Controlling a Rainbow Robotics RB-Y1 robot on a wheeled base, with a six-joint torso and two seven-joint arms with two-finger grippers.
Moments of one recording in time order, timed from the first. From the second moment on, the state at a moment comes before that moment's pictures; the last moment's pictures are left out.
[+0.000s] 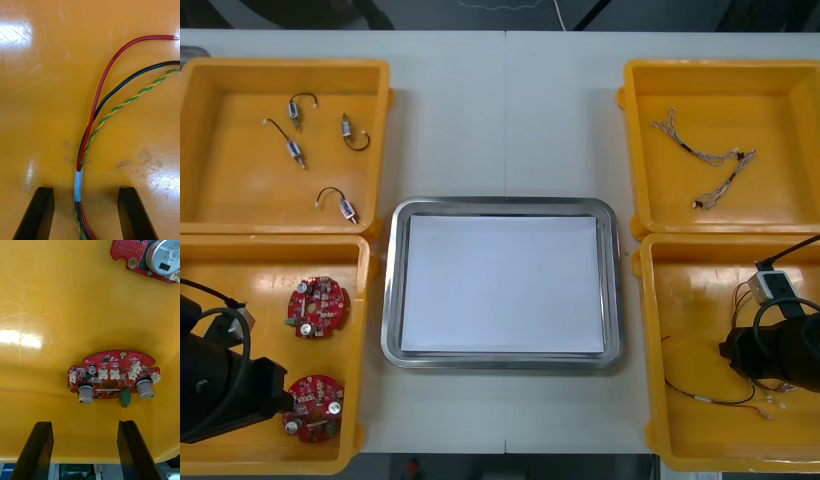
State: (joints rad) right arm 0.18 -0.62 -0.07 -2.02 -0.61 1.32 1.48; left arm 0.18 1.07 -0.14 -2.26 1.02 1.47 -0.69
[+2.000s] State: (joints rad) right arm -0.08 -0.86 -0.31 -2.46 -0.97 1.92 1.48; left arm 0.10 1.09 -0.40 -2.18 0.88 1.33 -0.68
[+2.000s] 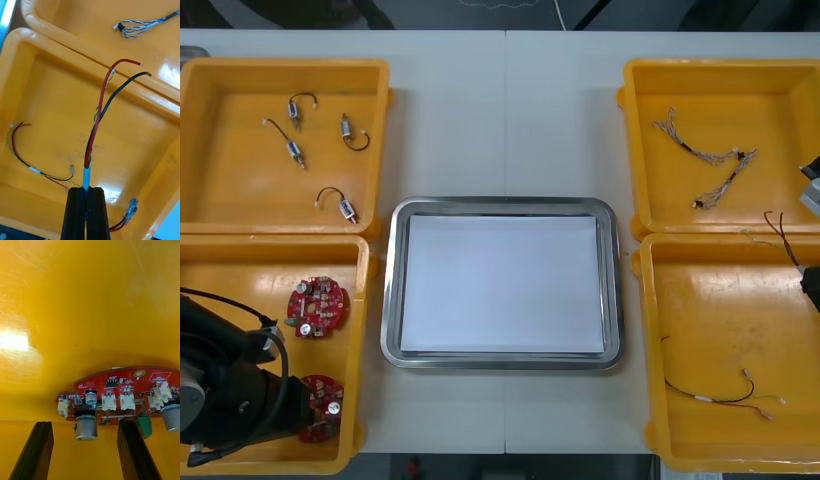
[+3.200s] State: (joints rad) right arm -0.17 -0.91 -0.21 -2.46 -1.04 1.92 1.48; left arm 0.08 1.10 -0.40 -2.18 0.86 1.32 -0.68
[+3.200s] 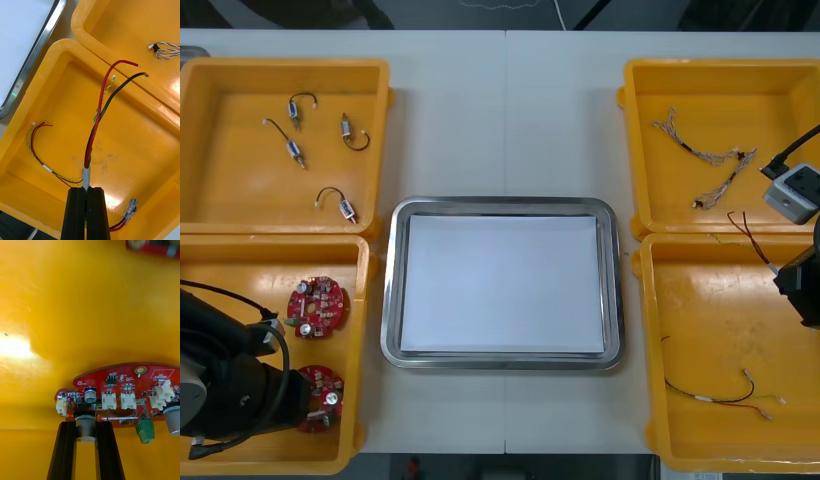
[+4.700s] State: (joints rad) right arm -0.17 -0.91 -0.21 -2.46 -1.07 1.92 1.48; left arm -0.60 1.08 -0.34 -2.17 1.33 1.82 -0.68
